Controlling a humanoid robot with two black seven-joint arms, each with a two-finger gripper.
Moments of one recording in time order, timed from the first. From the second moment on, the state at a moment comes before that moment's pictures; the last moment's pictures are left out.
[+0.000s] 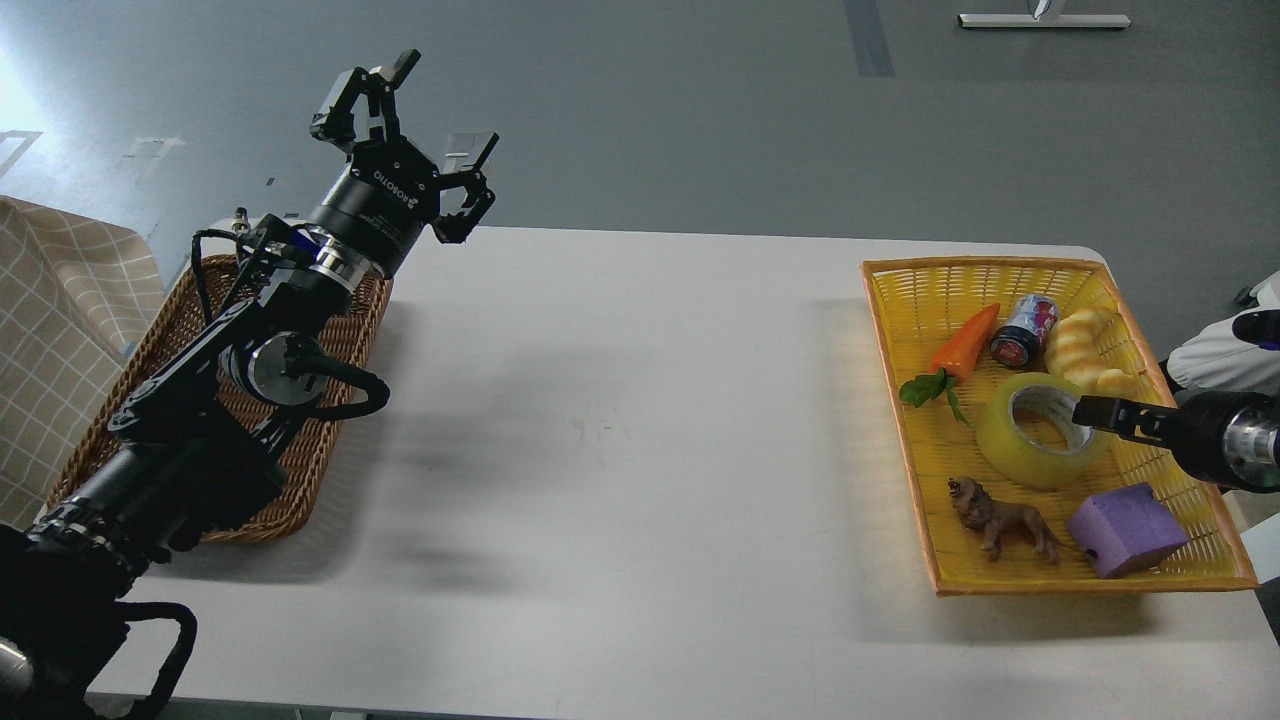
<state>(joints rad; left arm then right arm) -0.65 0.29 -0.99 -0.85 0.29 -0.49 -0.38 0.58 -0.85 0.65 1.21 -1.42 0.49 -0.24</state>
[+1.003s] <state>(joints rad) -0.65 0.28 -0.99 -0.85 0.29 -0.49 -0.38 0.59 -0.79 0.61 1.14 -1.44 0.49 -0.24</state>
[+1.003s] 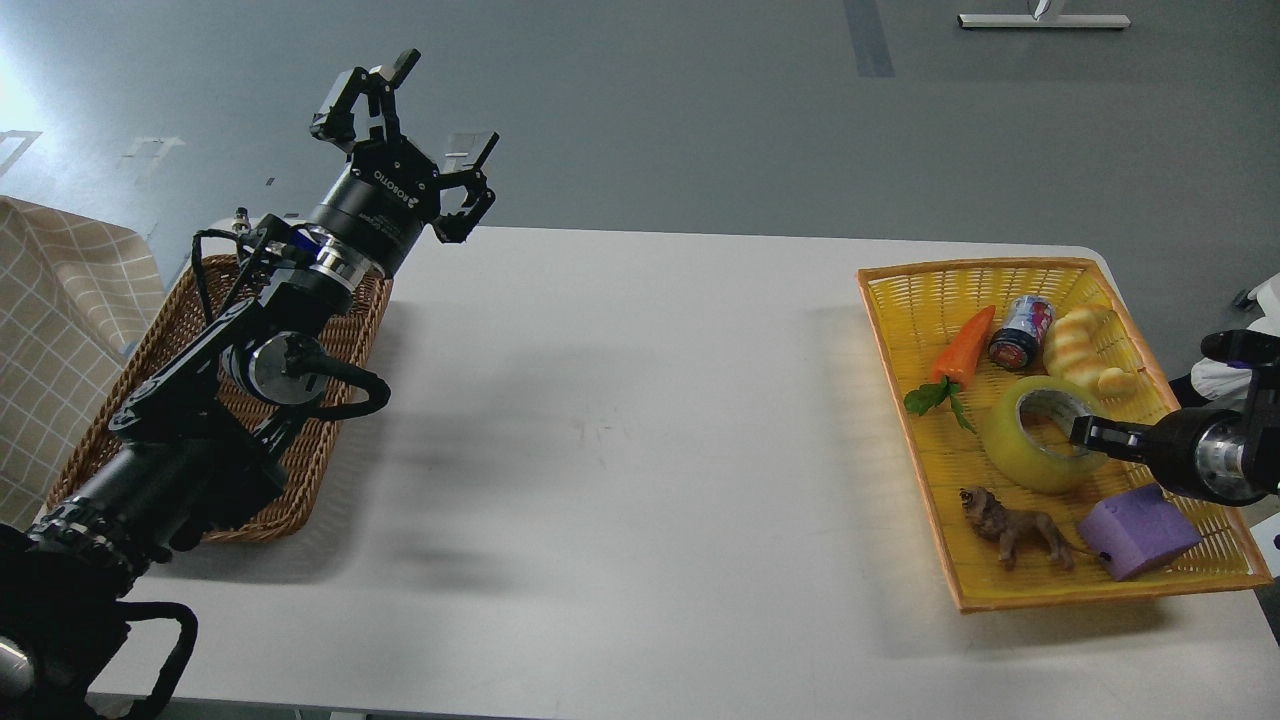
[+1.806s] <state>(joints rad) -0.65 0.29 -0.99 -0.85 0.29 -0.49 -0.38 0.77 -0.91 0.67 1.43 -1.36 0.49 -0.24</state>
